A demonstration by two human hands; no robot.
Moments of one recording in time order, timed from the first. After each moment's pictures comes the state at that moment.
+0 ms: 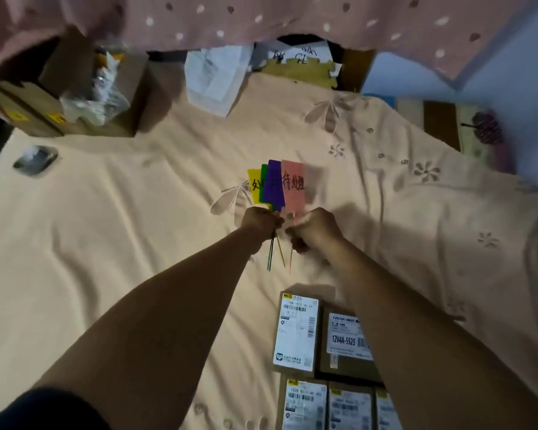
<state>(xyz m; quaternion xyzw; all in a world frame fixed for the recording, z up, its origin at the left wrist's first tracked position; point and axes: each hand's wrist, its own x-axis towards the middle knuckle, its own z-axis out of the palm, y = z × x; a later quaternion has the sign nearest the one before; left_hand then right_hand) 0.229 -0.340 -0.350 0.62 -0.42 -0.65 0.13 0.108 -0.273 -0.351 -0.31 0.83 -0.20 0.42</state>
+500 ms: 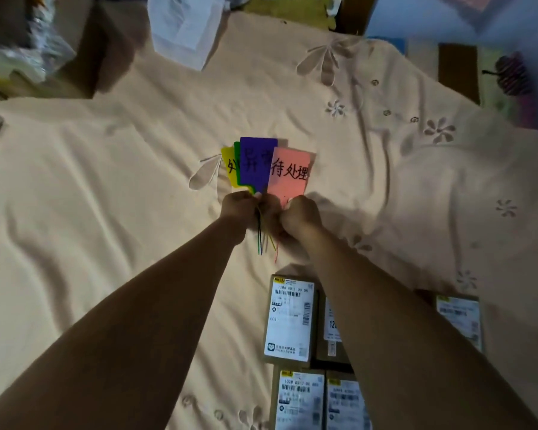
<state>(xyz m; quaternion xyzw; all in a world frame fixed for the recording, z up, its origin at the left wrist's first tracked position) 0.236 -0.340 -0.440 0.64 -0.36 -0.66 0.17 0.124 -0.273 -0.425 -0.30 0.86 -0.15 0.38</state>
